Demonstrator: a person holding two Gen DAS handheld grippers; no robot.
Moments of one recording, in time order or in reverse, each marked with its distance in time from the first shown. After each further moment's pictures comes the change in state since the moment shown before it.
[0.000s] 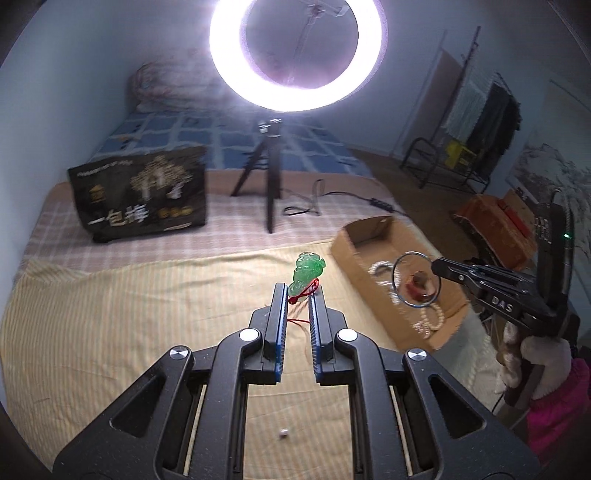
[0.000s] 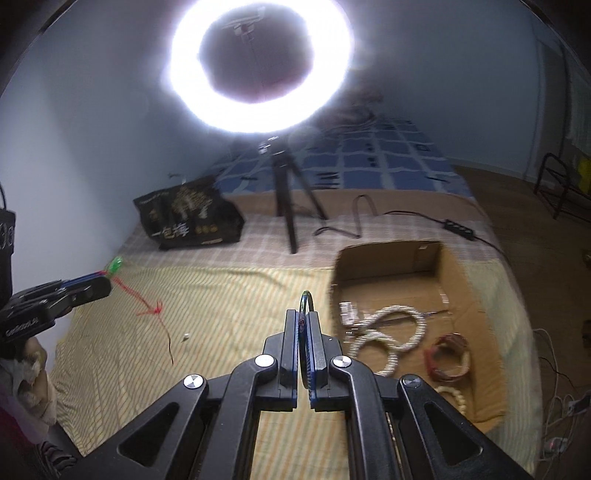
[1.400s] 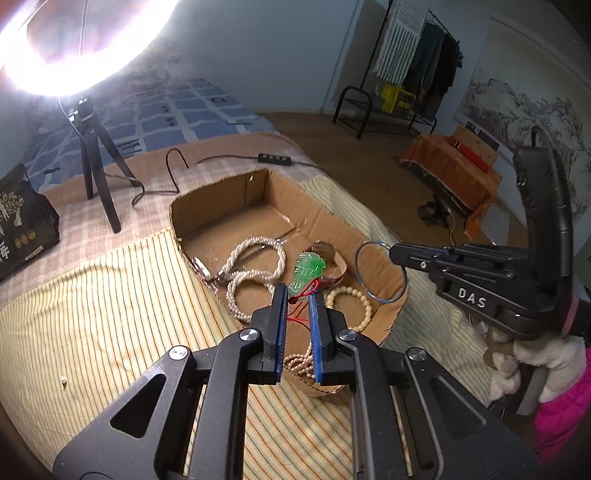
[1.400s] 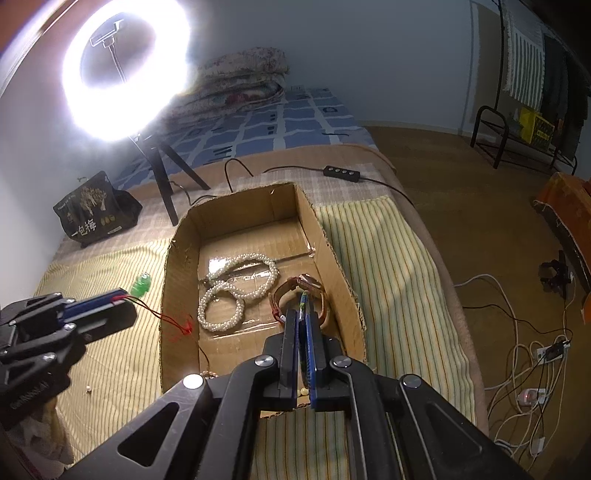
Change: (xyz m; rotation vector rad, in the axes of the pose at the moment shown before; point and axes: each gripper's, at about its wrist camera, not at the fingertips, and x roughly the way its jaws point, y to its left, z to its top) left arm 0.126 -0.170 -0.020 0.207 0.132 -0.149; right arm -0.013 -0.129 -0.046 0.141 0.094 -0.192
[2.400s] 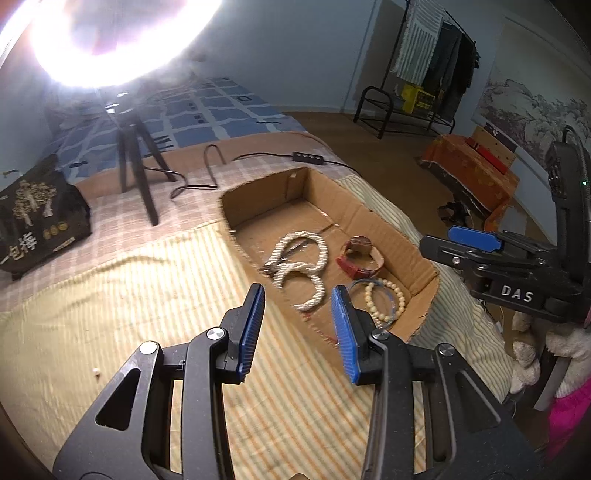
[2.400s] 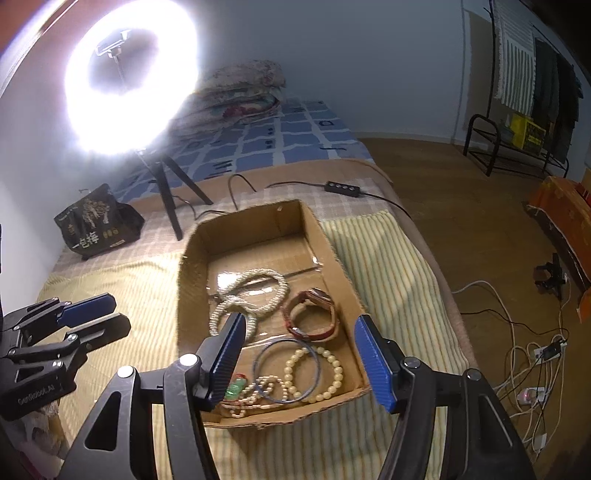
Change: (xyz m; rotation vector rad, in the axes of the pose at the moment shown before) left arm -0.027 0.038 -0.006 -0.019 -0.003 0.081; right arm -0.018 0.021 0.004 0.013 -0.059 -0.018
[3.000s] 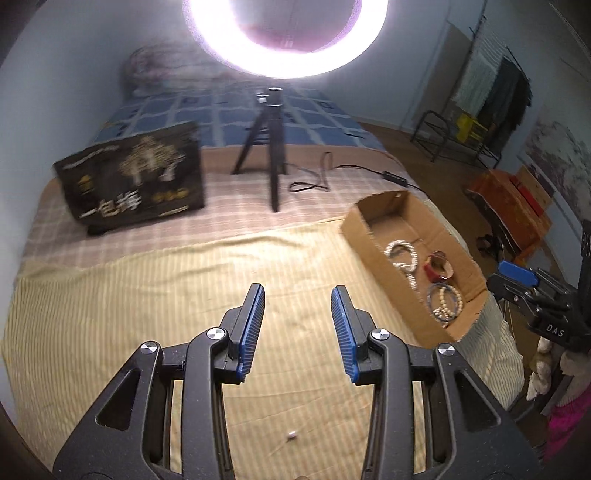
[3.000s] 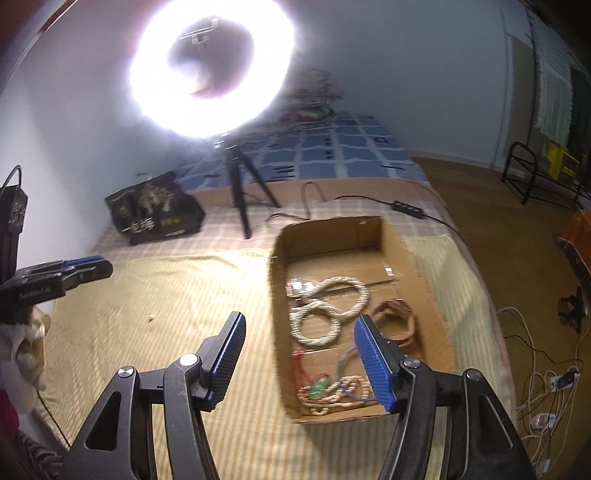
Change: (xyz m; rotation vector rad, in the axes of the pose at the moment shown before) left arm -0.076 0.135 -0.020 -0.189 0.000 0.122; right arm -0.016 0.077 -0.004 -0.118 -0.024 0.125
